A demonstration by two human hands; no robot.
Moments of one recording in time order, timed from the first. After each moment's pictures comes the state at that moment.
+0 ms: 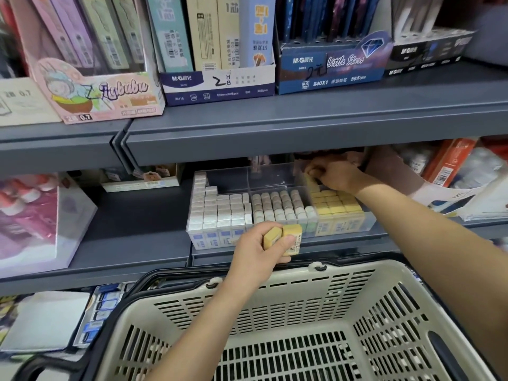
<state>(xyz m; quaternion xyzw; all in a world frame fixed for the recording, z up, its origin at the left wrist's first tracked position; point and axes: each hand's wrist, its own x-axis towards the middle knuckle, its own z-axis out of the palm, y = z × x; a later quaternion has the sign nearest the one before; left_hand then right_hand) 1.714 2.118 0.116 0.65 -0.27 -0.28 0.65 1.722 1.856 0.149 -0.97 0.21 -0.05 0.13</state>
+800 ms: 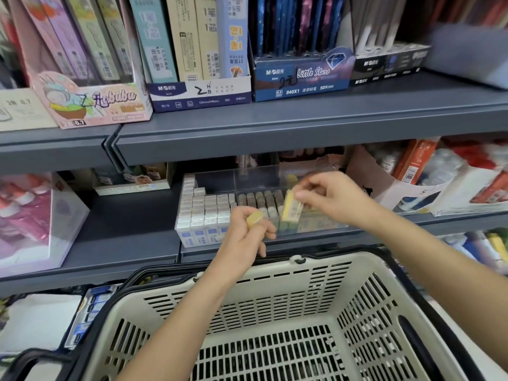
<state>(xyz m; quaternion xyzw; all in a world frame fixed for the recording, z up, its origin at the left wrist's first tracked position) 1.713 2.119 0.131 0.68 -0.31 -0.26 0.61 1.627 1.938 0.195 -0.92 0.12 -0.14 0.36</state>
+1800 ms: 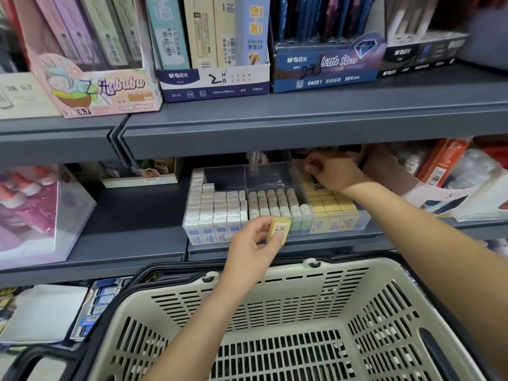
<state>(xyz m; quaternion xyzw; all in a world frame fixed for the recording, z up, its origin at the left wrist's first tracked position) 1.710 2.119 0.110 0.70 -0.29 -0.21 0.62 1.707 1.877 0.165 -0.96 0.22 -0.11 0.13</state>
